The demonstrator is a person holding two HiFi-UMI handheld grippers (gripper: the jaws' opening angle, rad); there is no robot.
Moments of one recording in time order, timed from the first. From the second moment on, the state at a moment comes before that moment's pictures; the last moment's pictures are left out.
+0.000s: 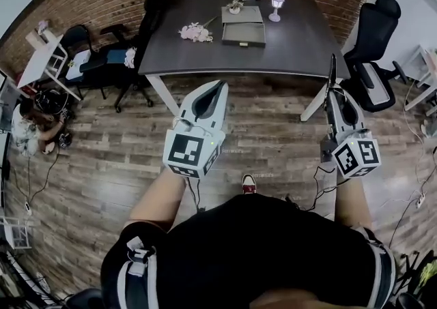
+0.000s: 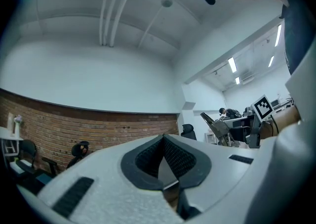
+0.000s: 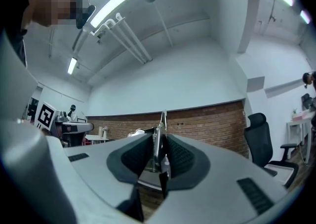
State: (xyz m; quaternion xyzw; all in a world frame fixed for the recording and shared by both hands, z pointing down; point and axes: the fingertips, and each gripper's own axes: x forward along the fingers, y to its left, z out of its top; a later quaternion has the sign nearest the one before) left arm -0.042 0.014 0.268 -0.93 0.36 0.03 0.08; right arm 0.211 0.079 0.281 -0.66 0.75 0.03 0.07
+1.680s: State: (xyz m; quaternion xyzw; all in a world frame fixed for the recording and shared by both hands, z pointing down) left arm 0.075 -0.218 0.299 -0.93 0.35 -0.03 0.08; right arm 0.300 -0.122 0.311 -0.65 0.76 0.03 0.04
